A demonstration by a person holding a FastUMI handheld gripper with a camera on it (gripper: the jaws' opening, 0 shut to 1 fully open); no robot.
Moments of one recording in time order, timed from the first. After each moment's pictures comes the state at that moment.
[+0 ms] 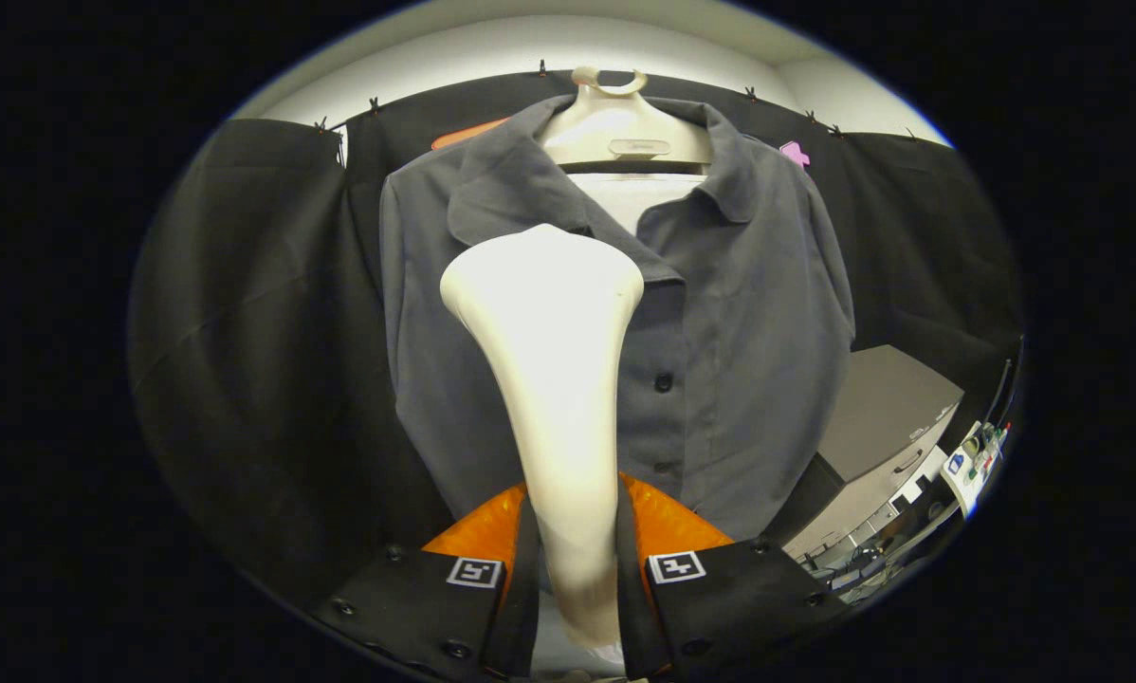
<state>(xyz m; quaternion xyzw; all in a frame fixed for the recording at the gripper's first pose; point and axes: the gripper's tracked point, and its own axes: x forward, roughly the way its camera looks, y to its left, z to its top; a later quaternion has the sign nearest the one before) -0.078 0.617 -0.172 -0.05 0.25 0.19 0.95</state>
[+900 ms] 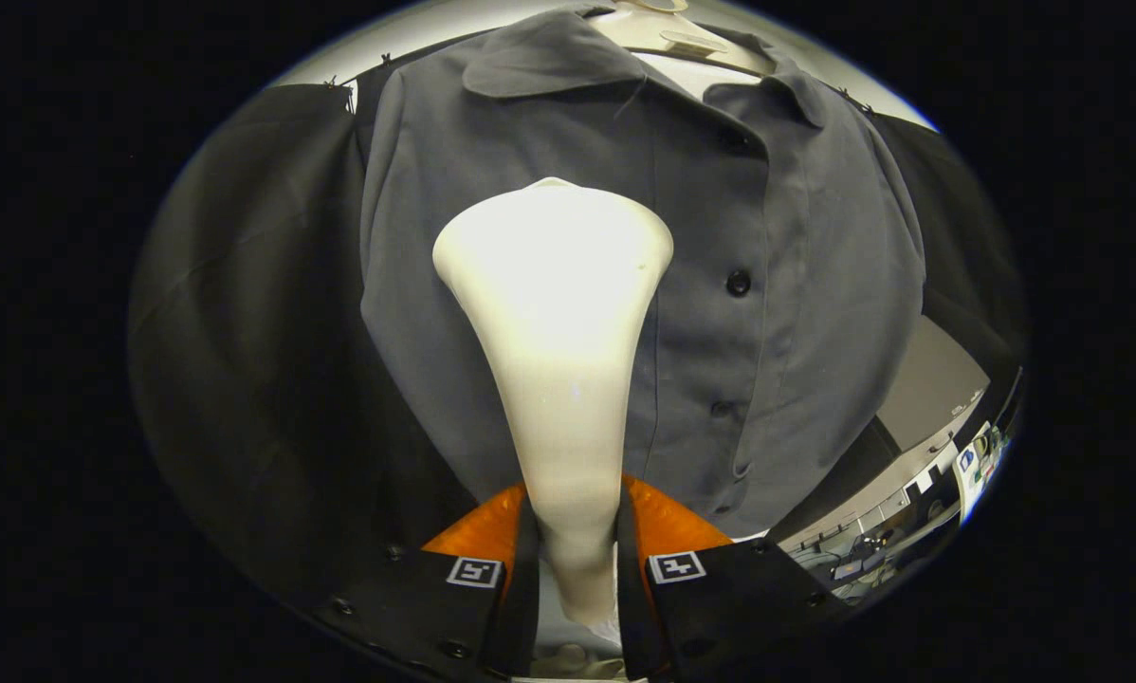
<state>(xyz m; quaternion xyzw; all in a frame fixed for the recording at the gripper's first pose) -0.084 0.623 -0.258 -0.07 0.34 0.21 0.91</state>
